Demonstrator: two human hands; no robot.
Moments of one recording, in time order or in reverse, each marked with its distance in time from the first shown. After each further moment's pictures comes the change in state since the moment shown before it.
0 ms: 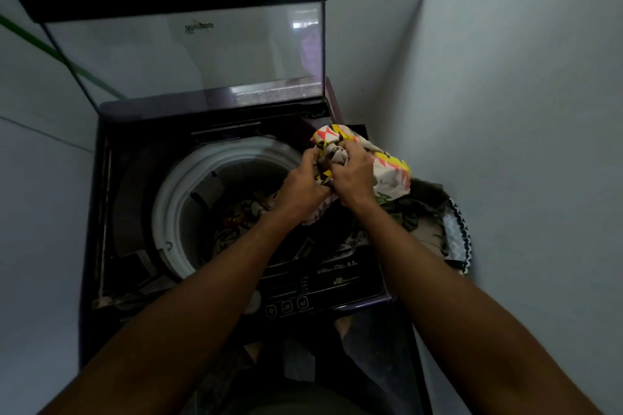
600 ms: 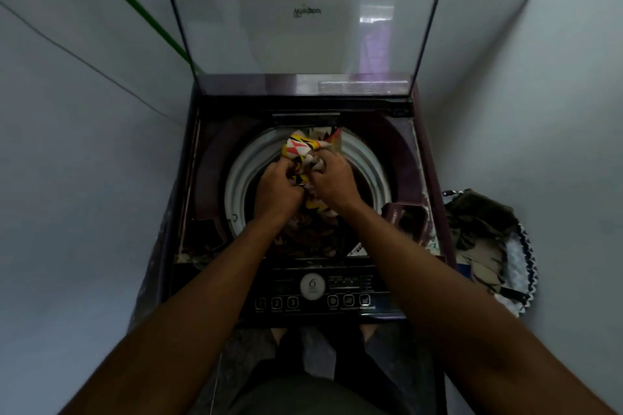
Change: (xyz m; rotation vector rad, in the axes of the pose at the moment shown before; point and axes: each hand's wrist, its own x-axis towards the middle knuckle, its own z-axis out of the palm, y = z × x) left_hand -0.053 -0.105 -0.113 0.166 0.366 -0.224; right_hand -0.053 -0.066 0.131 -0.104 -0.485 -0.108
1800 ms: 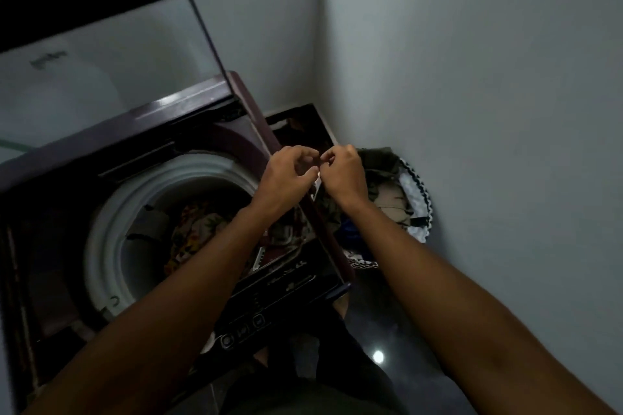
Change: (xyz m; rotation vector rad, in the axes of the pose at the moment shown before) left_hand -0.027 0.196 0.159 -0.037 -0.478 0.539; right_hand -0.061 0.168 -0.191 -0.019 0.481 0.418
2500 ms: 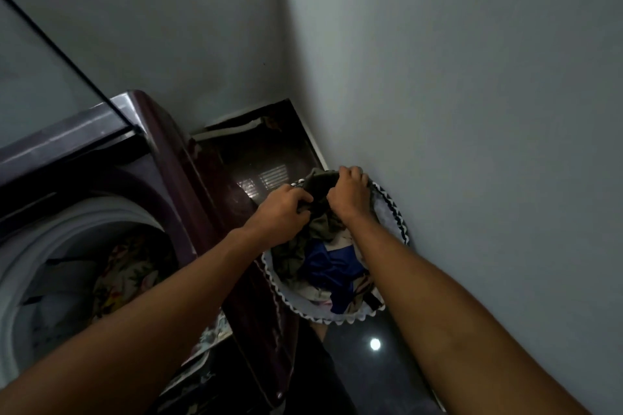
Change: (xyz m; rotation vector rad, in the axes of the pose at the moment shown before) left_hand 0.113 -0.024 0.139 0.333 -0.477 -0.139; right_hand 0.143 0.171 0.008 -0.357 -0.170 0.179
